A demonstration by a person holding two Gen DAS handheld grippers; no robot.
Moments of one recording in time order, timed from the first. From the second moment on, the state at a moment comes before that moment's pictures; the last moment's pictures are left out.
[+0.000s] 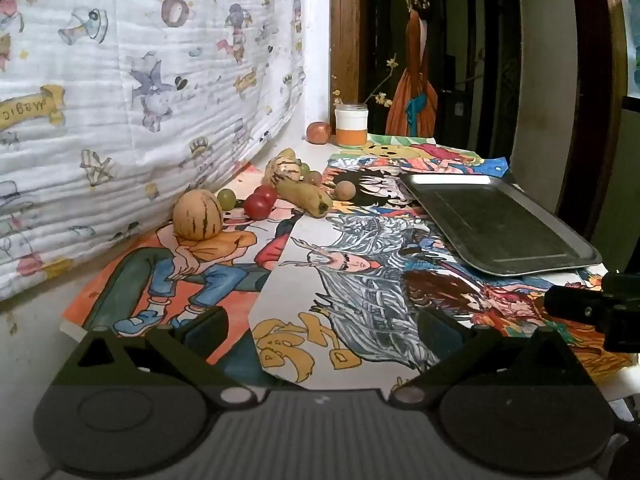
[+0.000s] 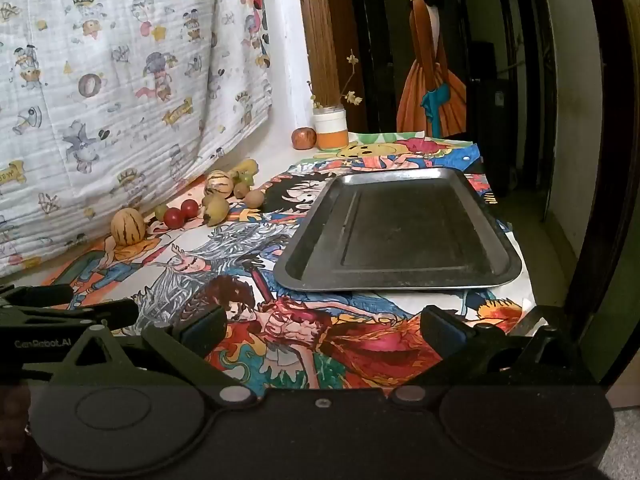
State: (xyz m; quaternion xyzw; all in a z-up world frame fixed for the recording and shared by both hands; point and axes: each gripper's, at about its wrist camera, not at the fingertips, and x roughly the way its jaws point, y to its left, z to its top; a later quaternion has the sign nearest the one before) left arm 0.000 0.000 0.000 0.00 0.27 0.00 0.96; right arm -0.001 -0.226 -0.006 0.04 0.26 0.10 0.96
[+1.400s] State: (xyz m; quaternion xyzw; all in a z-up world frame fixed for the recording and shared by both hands) left arm -0.001 0.001 -0.005 0.00 0.27 0.00 0.96; right arm 0.000 -0.227 -0.008 0.04 0.26 0.10 0.96
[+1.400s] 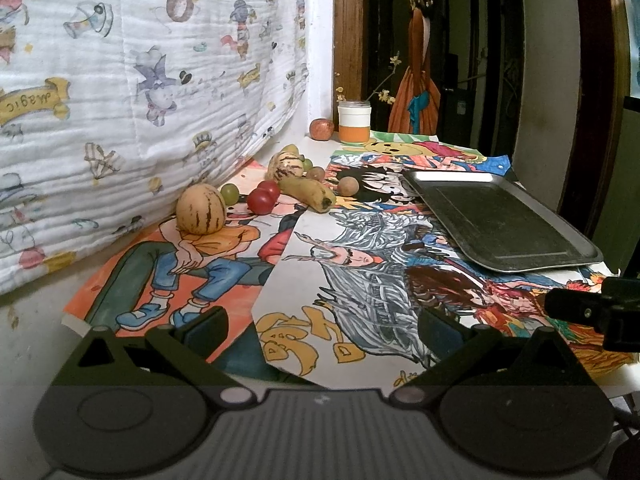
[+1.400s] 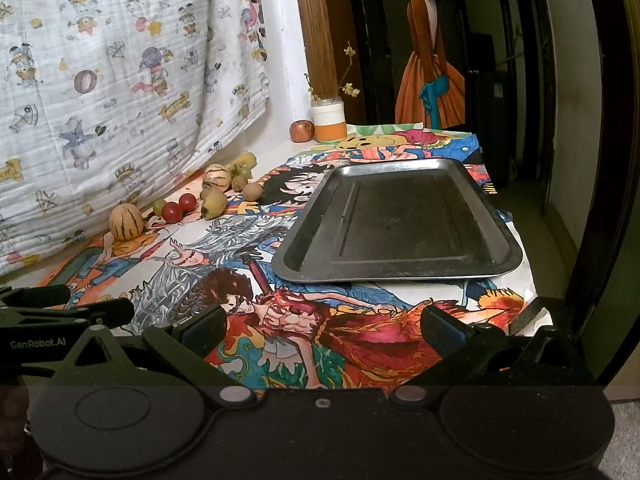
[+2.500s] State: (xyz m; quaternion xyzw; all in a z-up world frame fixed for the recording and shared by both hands) left arm -0.001 0.002 -0.005 0.00 0.27 0.00 0.96; right arm 0.000 -0.227 -0.008 0.04 0.27 0.10 0.96
